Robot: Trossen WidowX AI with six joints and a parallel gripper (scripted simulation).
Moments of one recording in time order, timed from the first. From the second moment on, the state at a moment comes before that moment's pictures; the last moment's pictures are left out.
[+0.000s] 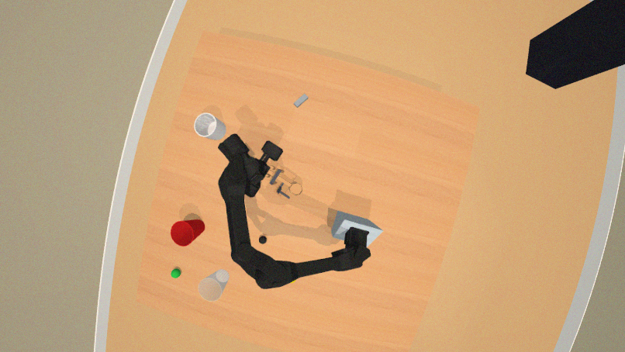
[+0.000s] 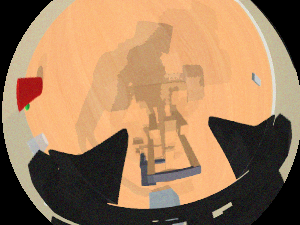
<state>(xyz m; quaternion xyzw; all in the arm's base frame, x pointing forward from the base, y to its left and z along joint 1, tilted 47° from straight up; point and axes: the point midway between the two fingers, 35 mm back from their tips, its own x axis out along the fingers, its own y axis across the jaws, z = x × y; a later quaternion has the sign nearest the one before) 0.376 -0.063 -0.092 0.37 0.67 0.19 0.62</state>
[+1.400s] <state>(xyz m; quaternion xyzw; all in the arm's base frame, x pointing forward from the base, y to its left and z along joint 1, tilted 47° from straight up) 0.375 -0.031 -0.122 0.37 0.67 0.19 0.61</state>
